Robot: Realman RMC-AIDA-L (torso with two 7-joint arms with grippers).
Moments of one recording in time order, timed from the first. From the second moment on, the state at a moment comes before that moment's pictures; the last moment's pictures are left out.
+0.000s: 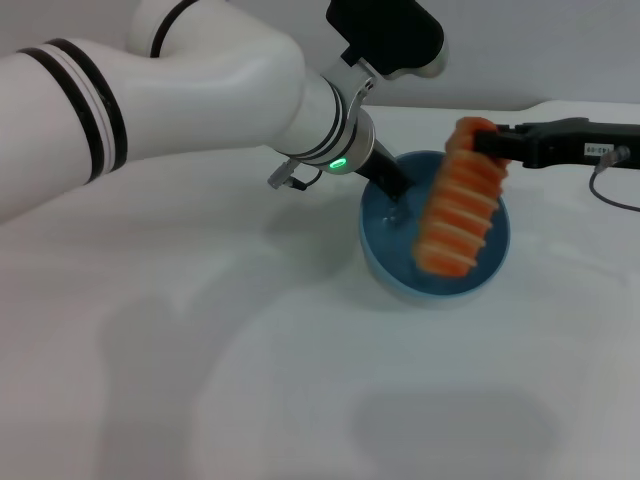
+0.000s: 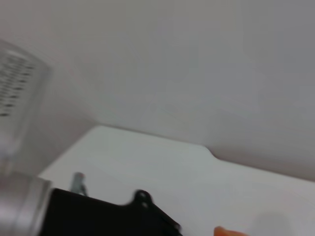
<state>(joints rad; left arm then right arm) -0.96 -2.07 1.97 0.76 2.45 0.68 -2.88 0.65 2.07 -0.87 -0.76 -2.02 -1.21 1.95</state>
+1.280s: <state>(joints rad) -0.98 -2.07 1.96 0.72 2.46 0.41 -2.77 0.33 2.07 -0.79 -0.35 -0.91 -0.93 0.72</state>
